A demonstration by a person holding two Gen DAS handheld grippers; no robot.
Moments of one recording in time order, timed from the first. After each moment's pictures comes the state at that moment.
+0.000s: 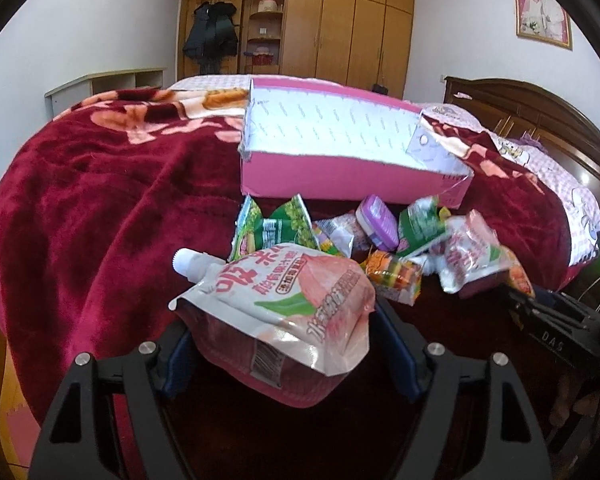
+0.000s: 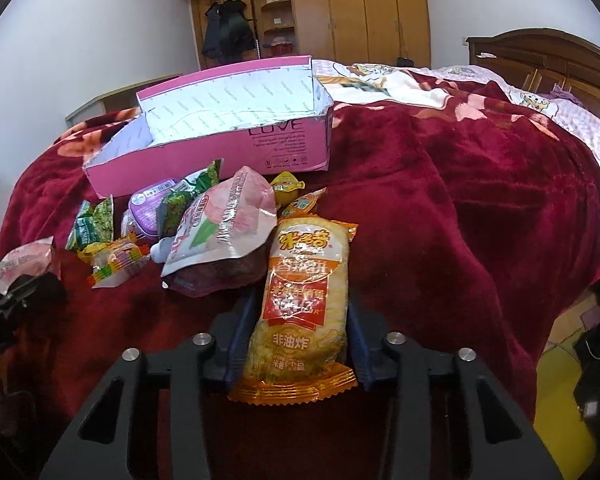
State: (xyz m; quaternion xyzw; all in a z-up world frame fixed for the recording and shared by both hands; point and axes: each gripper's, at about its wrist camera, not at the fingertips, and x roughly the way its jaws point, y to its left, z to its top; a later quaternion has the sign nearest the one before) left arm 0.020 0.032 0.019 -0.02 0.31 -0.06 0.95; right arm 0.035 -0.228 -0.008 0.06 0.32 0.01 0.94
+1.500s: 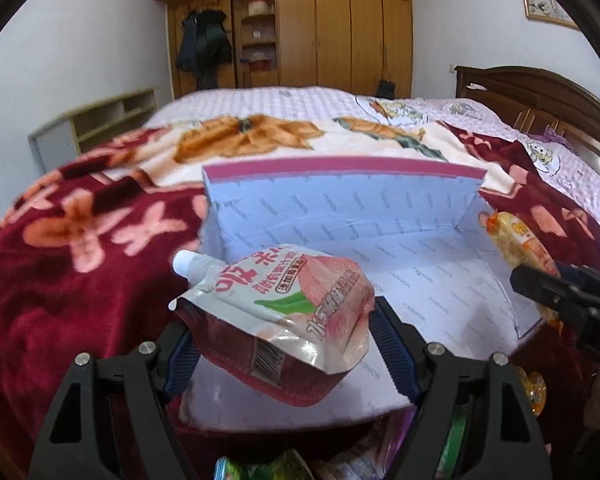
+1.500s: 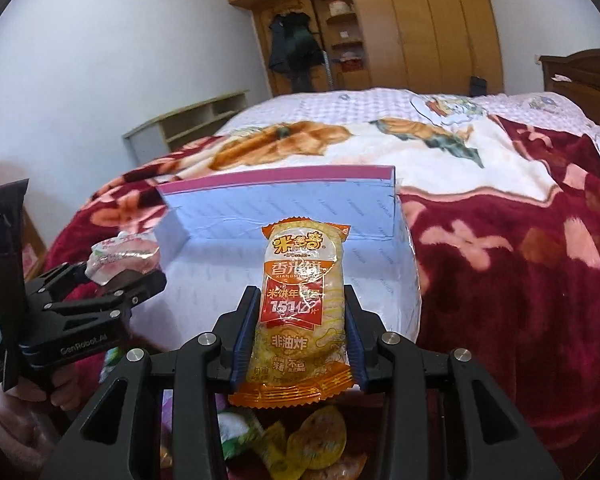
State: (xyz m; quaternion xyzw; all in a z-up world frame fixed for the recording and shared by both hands) left arm 0.217 -0.001 0.070 0.02 0.33 -0.05 0.94; right arm 0.204 -0.231 0.070 0.07 0.31 0.13 0.94
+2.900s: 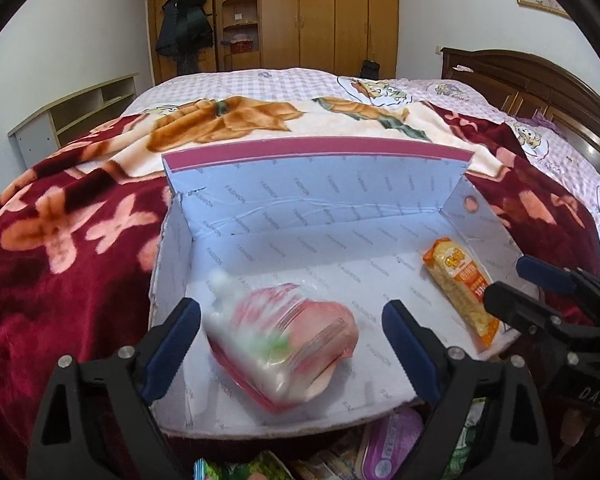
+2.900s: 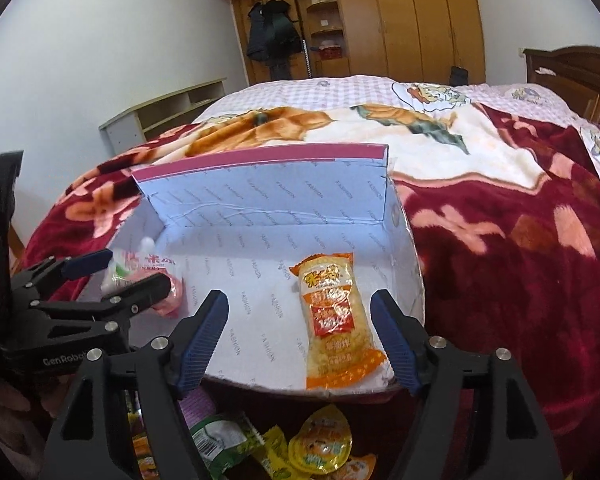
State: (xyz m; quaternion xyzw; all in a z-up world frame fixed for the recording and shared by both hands) left arm 0.221 -0.018 0.072 0.04 0.36 -0.07 0.93; right arm 0.204 -0.223 0.065 0.07 0.32 0.10 0.94
